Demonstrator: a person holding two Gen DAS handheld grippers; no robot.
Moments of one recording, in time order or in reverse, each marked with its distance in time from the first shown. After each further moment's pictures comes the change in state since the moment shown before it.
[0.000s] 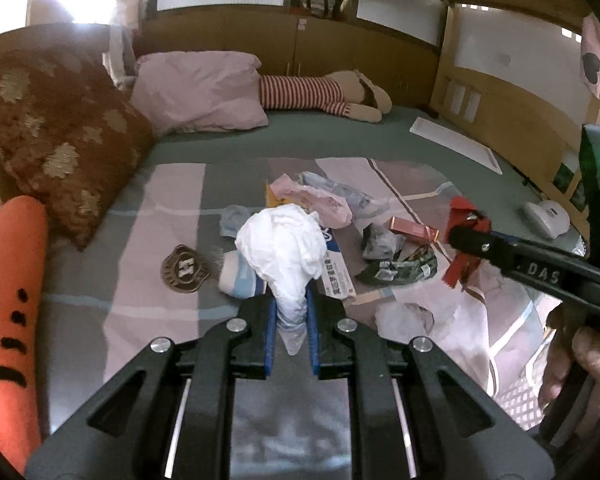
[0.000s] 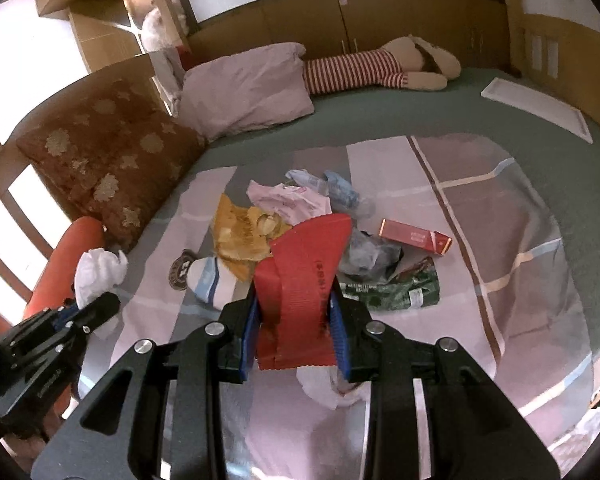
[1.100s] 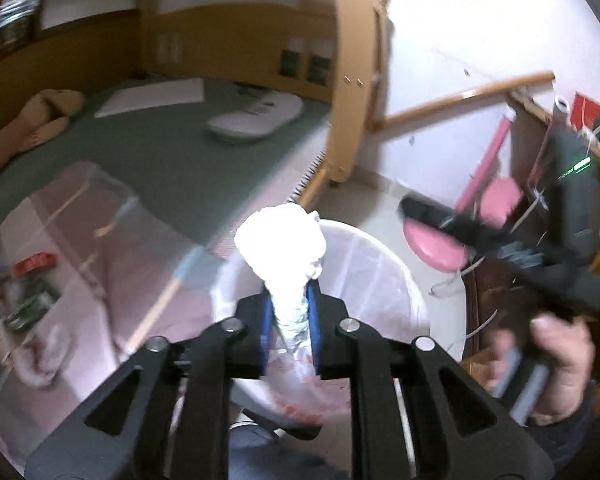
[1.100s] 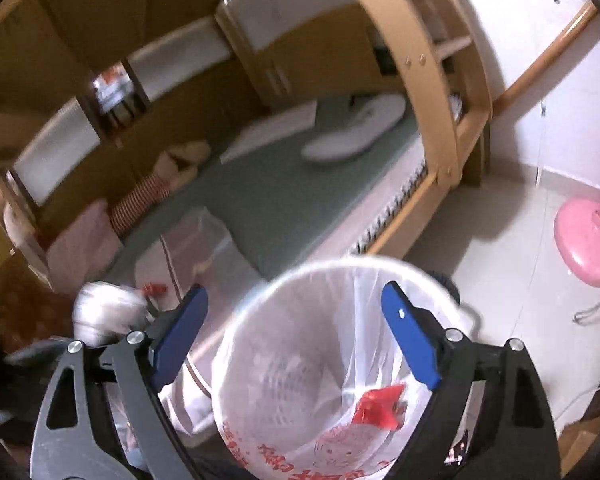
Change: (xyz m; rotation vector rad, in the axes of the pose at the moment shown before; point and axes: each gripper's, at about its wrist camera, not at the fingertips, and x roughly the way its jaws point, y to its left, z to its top) left arm -0.088 -0.406 -0.072 0.588 0.178 -0.723; right arm -0.352 -0.259 -0.190 0.601 -0.363 -0.442
